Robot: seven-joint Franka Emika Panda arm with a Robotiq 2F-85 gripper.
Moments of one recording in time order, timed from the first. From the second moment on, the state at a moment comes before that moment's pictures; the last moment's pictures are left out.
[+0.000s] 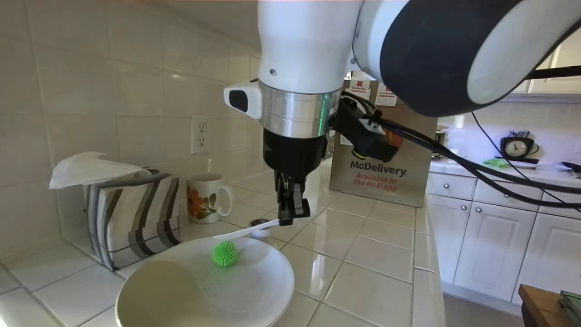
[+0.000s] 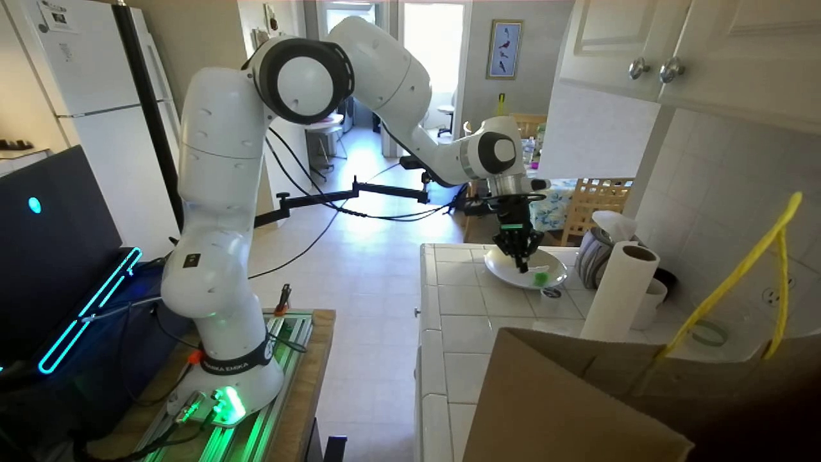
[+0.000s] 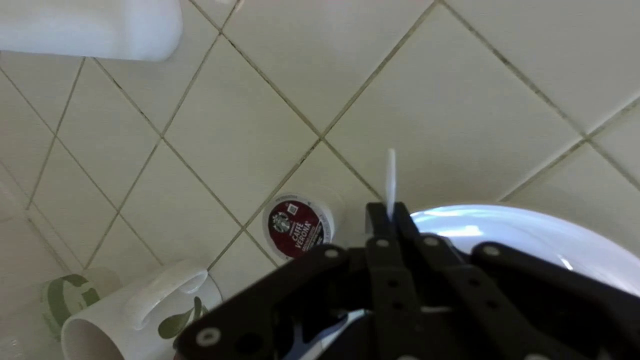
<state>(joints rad) 0.28 0.28 0.14 -1.88 -0.61 2.15 0.08</state>
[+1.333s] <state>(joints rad) 0.30 0.38 0.13 -1.79 -0.61 2.17 0.08</state>
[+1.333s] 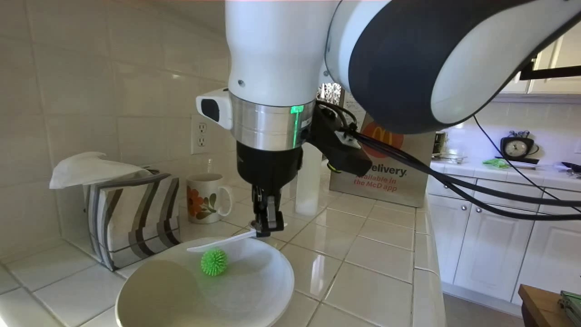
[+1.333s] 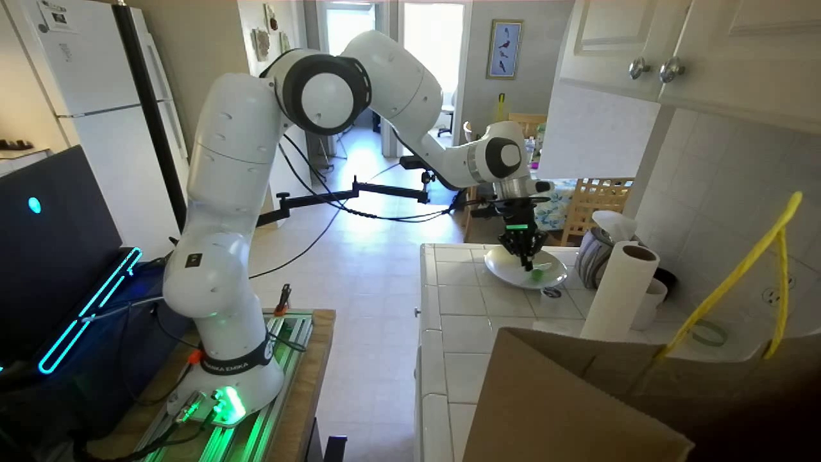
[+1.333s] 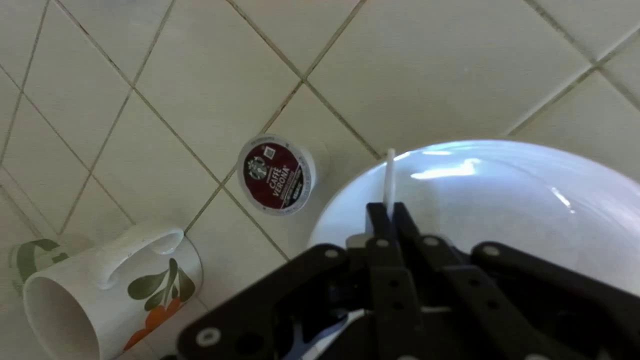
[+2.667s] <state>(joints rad) 0.31 0.27 0.15 -1.91 -0.61 2.12 0.16</state>
